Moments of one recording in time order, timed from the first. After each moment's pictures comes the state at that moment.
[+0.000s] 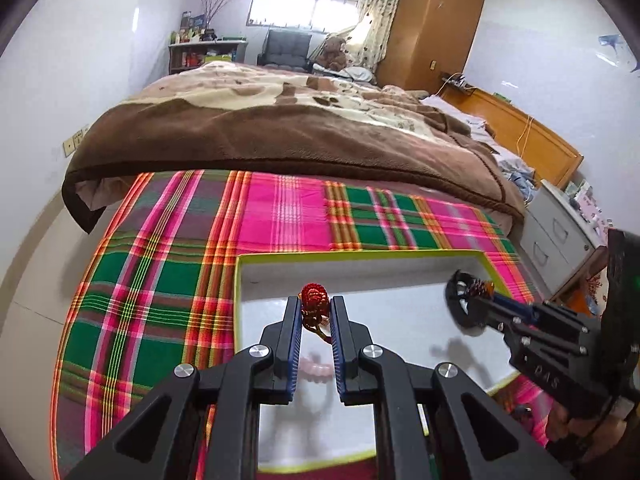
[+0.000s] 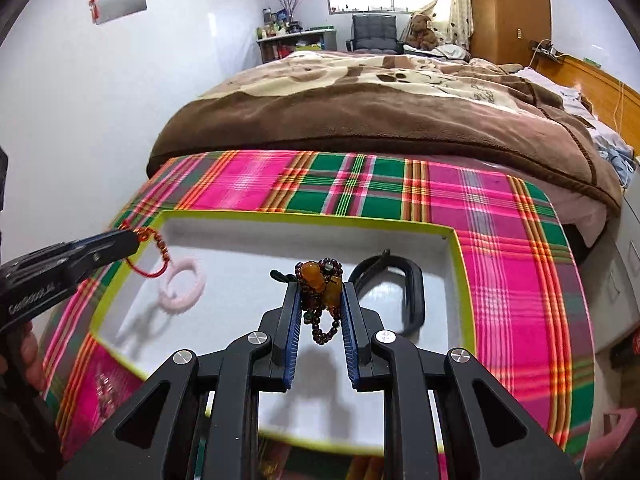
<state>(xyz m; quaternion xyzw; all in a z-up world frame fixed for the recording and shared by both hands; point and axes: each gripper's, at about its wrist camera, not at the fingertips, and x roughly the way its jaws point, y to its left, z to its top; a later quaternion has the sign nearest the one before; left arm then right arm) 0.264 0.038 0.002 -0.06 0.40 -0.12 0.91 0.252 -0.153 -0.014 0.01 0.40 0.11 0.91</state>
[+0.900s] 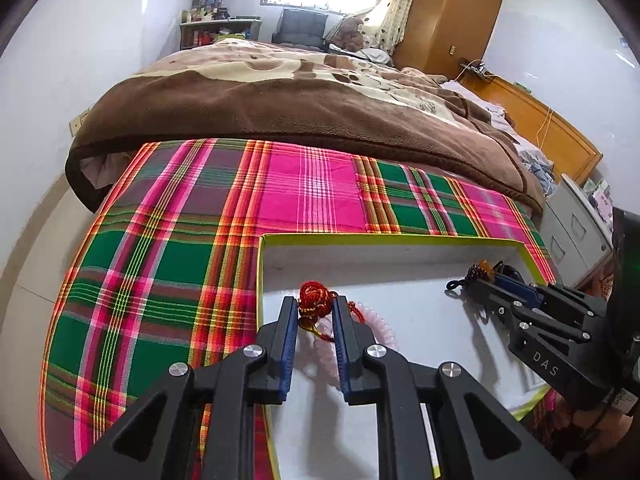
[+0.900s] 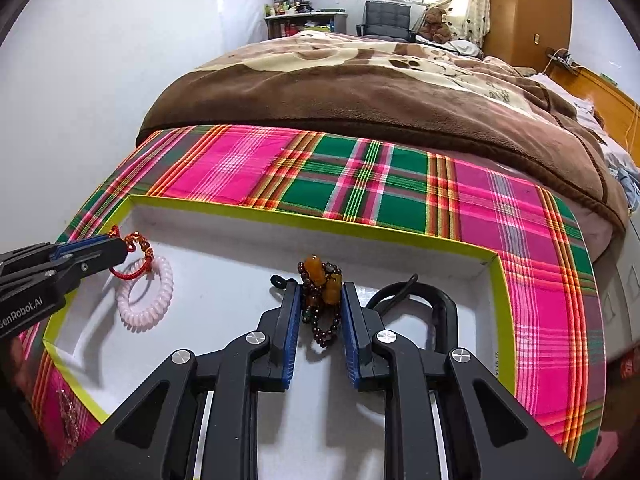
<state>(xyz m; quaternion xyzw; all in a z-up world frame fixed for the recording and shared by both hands) 0.291 0.044 -0.030 -0.06 0.43 -0.10 0.89 0.284 -0.134 -0.038 -0.03 0.43 0.11 0.90</state>
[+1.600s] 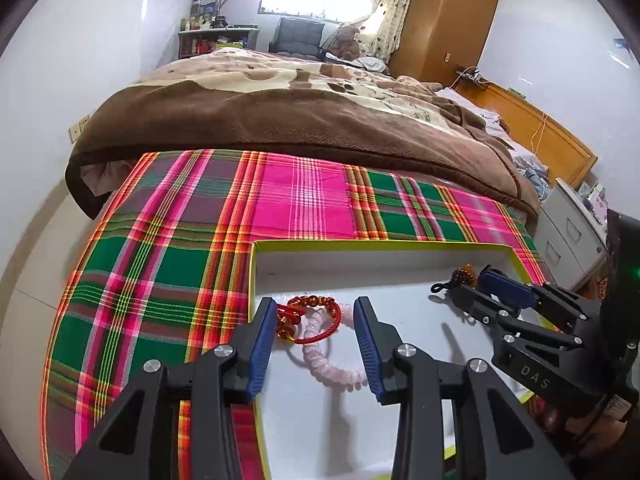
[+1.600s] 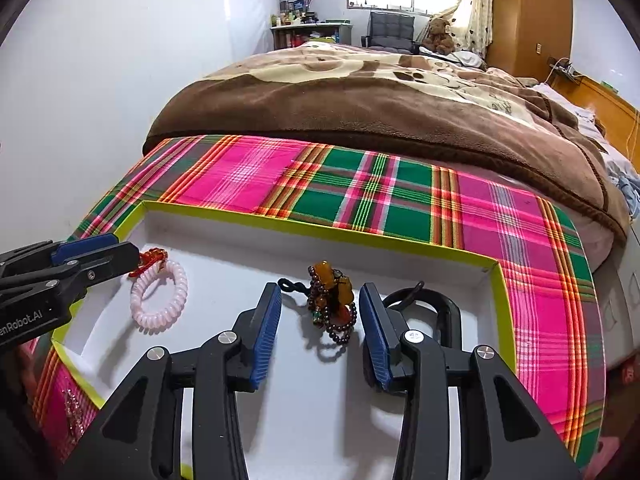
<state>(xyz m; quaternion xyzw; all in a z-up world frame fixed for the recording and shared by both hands) 0.280 0.043 -0.019 -0.06 0.41 -0.10 0.90 0.278 -0.130 -0.031 -0.03 0.41 0.12 0.91</state>
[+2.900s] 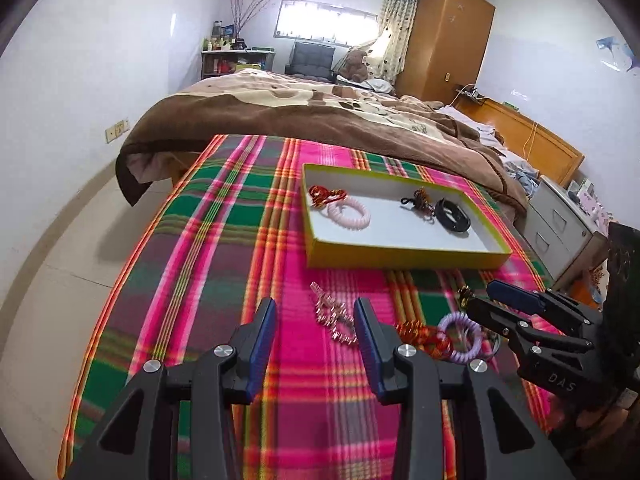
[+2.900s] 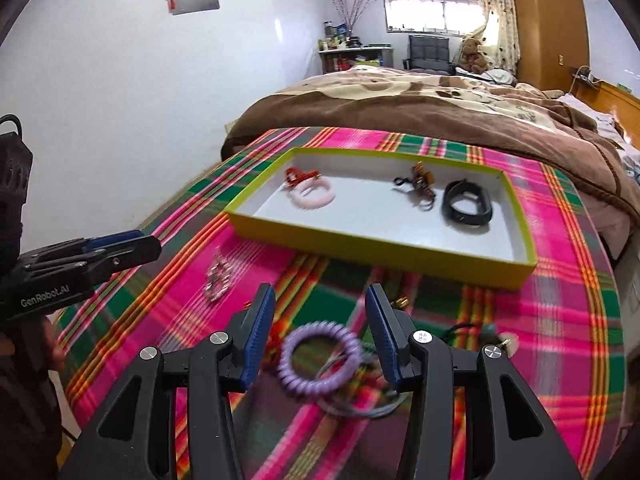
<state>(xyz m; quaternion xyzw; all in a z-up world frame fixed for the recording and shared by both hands) 0.087 0.087 0.001 -0.07 0.38 -0.08 0.92 0.110 -0.105 -0.018 0.00 0.36 0.20 0.91</state>
